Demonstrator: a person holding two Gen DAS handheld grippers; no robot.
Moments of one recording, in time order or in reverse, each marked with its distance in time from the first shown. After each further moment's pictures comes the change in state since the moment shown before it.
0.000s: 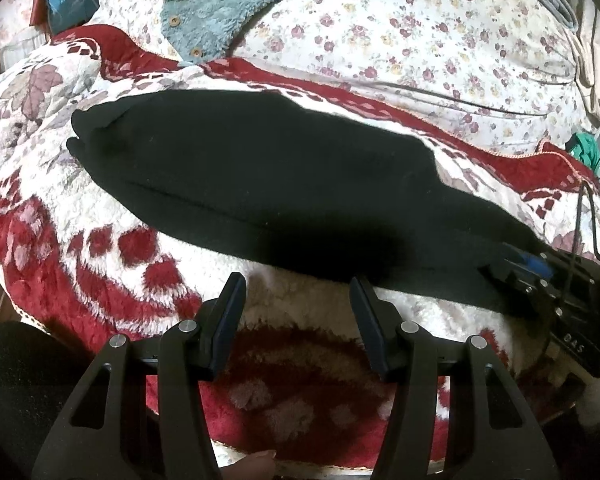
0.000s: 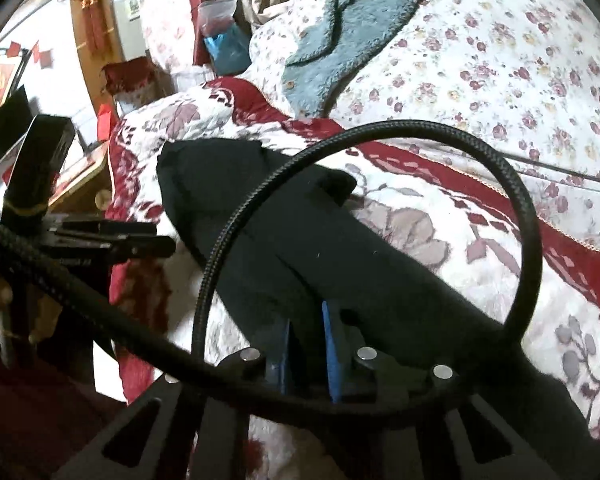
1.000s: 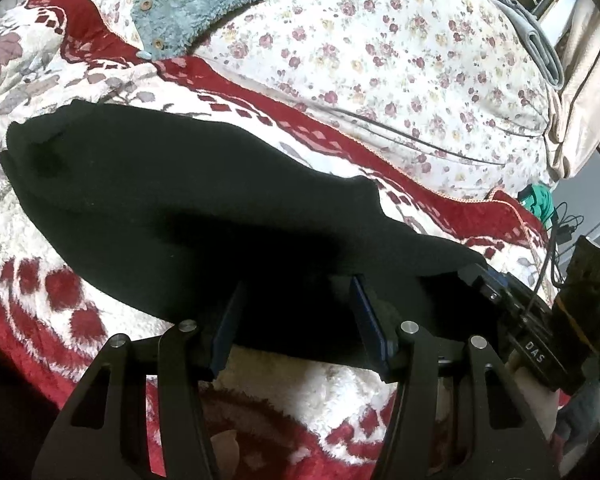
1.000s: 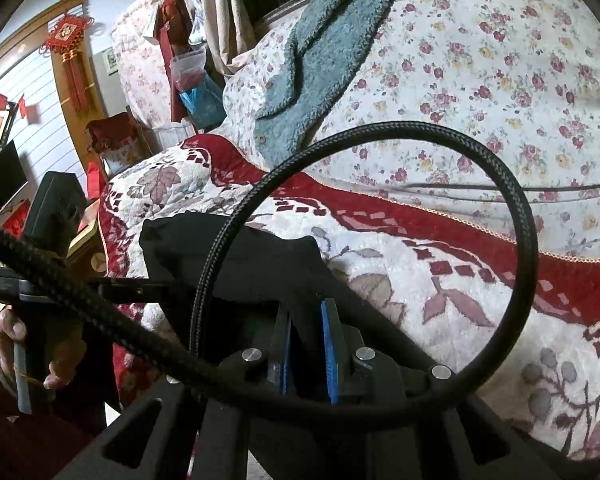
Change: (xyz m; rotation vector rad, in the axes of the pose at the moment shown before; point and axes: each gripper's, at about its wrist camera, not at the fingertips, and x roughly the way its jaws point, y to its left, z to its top) left arm 0.005 -0.003 0.046 -0.126 -0.004 -0.256; right arm -0.018 -0.039 0.027 0.110 -0.155 0.006
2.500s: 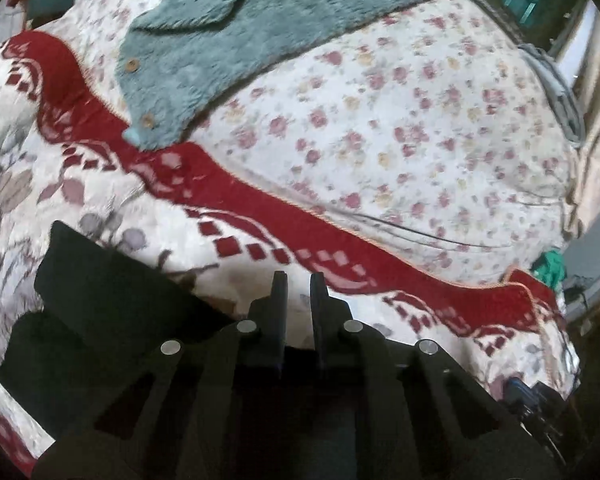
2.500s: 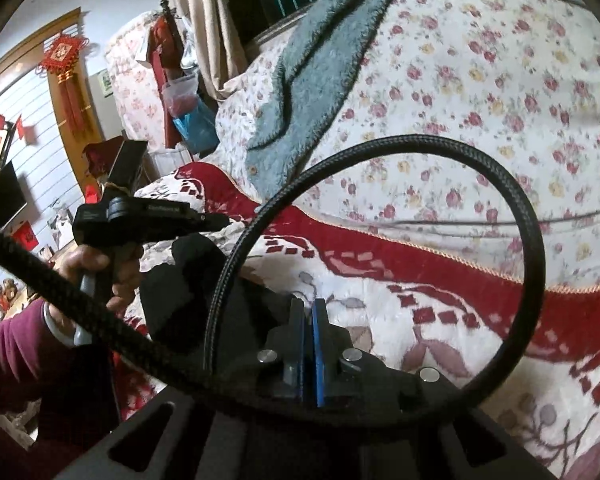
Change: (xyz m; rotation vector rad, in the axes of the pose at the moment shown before) left arm 0.023 0.025 0.144 0.010 -0.139 -0.030; right arm -0.006 -0.015 0.044 0.013 -0.064 0.005
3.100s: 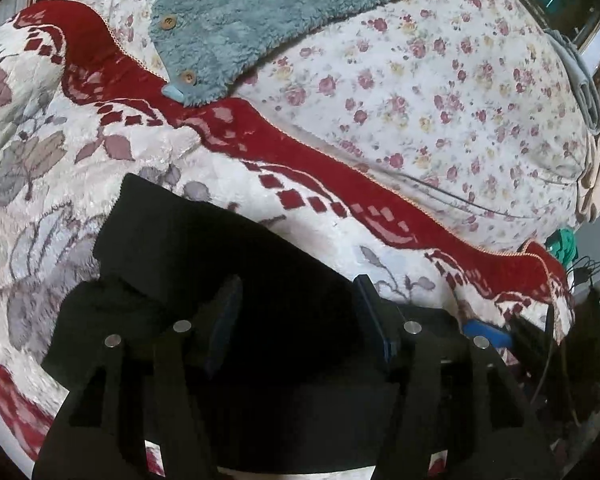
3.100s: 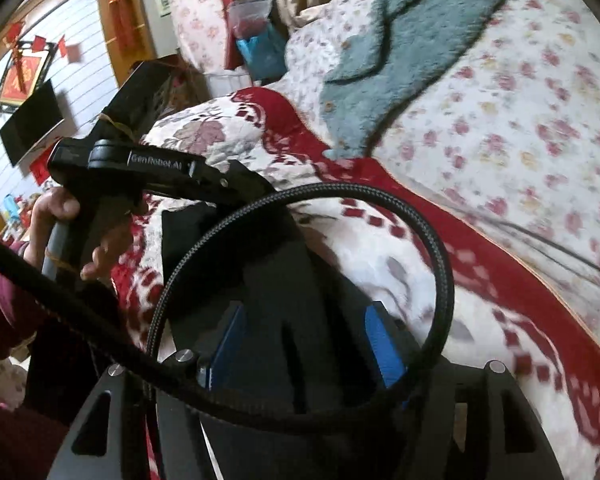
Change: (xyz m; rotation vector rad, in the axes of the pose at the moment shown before) left arm -0.005 0.052 -0.010 -0.022 0.153 0.069; right arm 0.114 0.067 0.021 -0.215 0.232 0.157
